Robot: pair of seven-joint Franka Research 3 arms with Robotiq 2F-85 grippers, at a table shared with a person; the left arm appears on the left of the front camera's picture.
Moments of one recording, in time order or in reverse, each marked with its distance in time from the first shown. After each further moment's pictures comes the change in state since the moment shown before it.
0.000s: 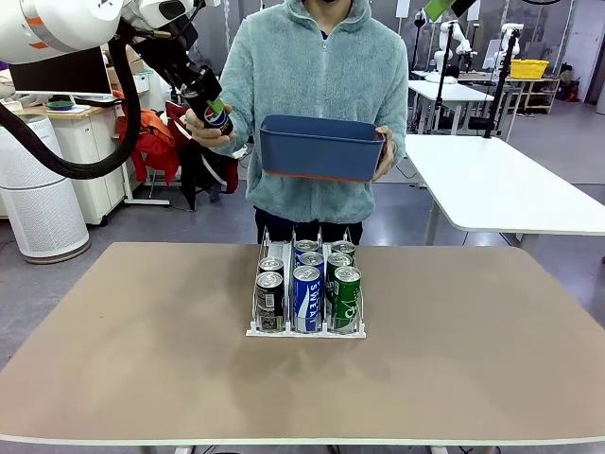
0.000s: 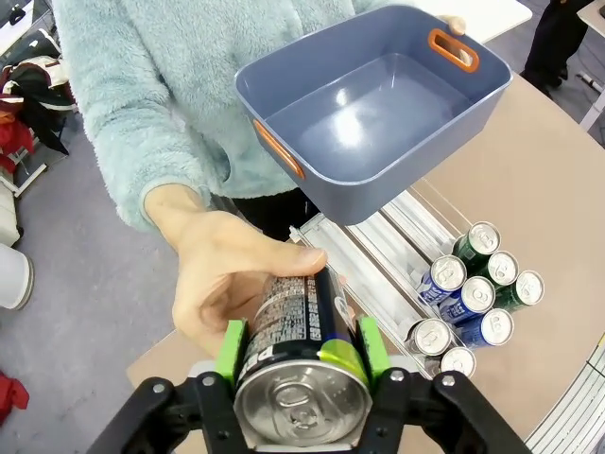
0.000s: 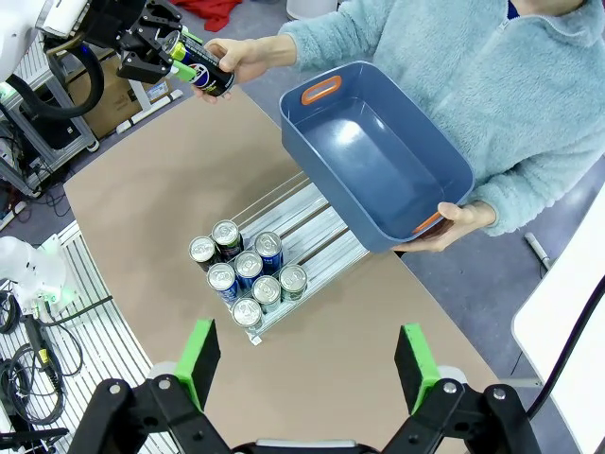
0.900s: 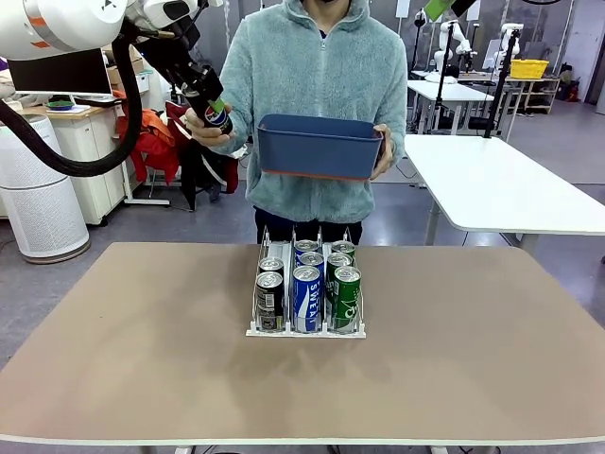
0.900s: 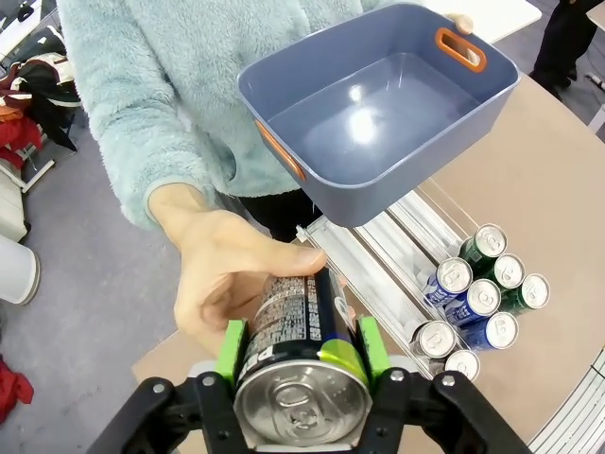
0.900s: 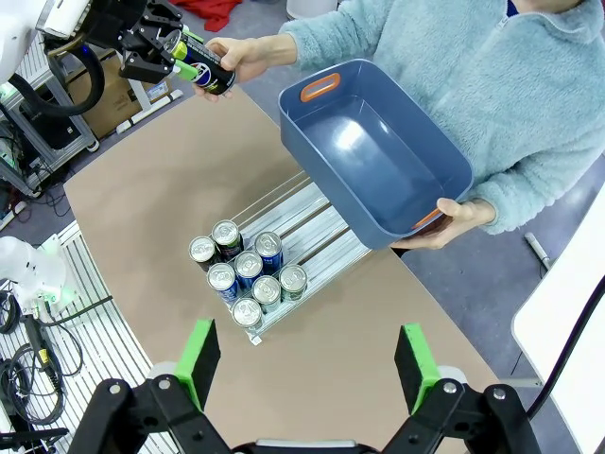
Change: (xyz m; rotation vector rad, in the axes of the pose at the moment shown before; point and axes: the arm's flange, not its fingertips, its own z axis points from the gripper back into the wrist) left arm 0.003 -0.003 -0.001 0.024 0.005 0.007; right arm 0.000 0.000 0.000 0.000 0.000 0.000
